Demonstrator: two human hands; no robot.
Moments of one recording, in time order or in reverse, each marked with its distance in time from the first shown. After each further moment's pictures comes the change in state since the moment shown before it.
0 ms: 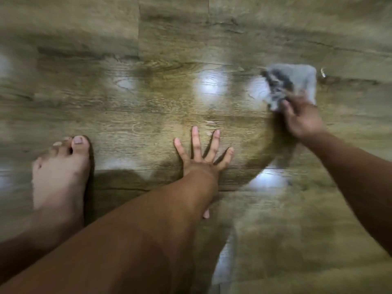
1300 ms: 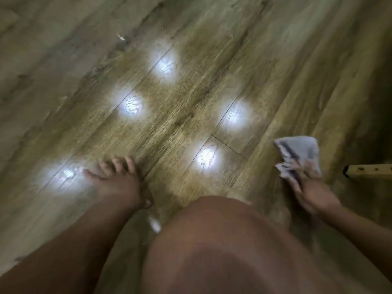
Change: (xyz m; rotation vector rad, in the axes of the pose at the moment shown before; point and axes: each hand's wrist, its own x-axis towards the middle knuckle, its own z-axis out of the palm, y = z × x) left_hand -0.013 0.030 0.036 0.587 0.210 -0.023; right_hand -0.493 0.123 0.131 0.219 -0.061 0.810
